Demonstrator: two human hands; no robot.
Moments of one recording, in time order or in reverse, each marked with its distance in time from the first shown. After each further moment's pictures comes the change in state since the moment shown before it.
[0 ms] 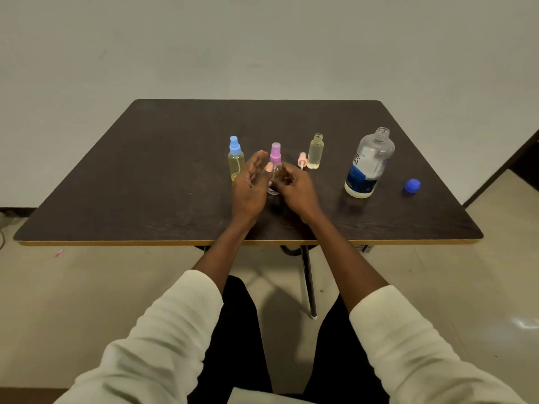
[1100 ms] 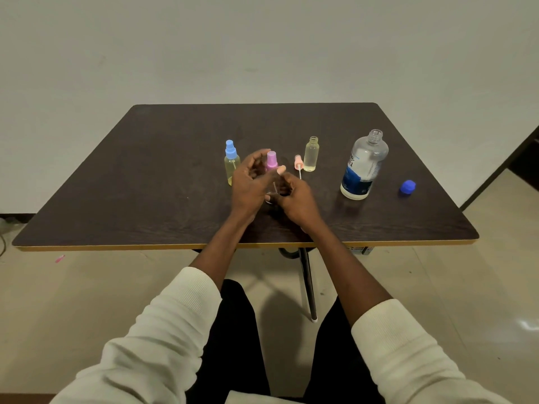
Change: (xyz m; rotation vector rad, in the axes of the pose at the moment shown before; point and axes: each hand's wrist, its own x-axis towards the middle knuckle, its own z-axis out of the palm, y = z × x) left_hand 0.010 0.010 0.008 0.016 -0.038 0.042; right_hand -0.013 0.006 -0.006 -0.033 -0.027 0.049
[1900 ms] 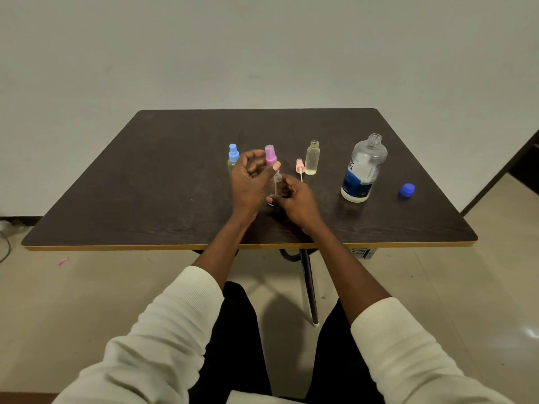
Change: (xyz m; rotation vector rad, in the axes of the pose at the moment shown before) left_hand 0.002 0.008 0.000 -0.048 0.129 0.021; right_hand 0.003 0.006 0.002 0.000 0.006 -0.001
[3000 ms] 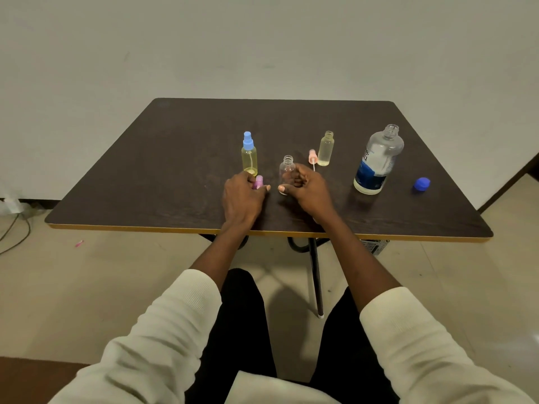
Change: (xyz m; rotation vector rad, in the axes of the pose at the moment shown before) left_hand -0.025 -0.020 -0.046 0.801 0.045 -0.070; right_hand 0.001 0.007 -0.001 0.026 0.000 -0.027
